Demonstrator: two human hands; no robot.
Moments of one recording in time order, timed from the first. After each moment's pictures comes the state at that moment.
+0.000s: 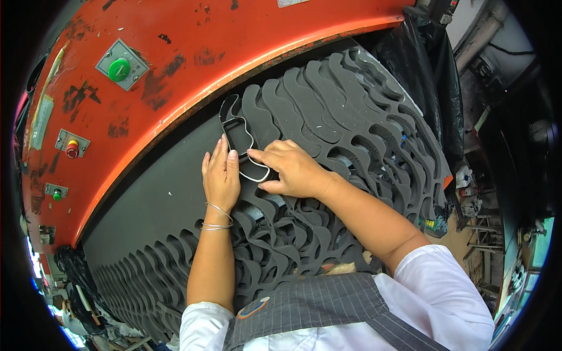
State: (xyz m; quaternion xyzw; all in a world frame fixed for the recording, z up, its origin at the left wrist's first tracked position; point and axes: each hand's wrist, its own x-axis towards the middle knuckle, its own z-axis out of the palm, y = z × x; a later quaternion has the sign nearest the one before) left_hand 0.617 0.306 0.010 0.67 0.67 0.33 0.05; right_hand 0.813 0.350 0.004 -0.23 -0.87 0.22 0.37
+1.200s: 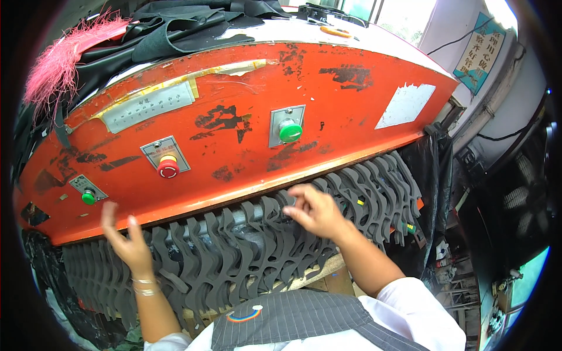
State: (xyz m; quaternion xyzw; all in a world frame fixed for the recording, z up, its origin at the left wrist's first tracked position) left_hand 0.339 0.180 0.163 0.46 0.66 0.55 -0.21; right_hand 0.690 0.352 0.128 -0.28 -0.82 0.30 0.40
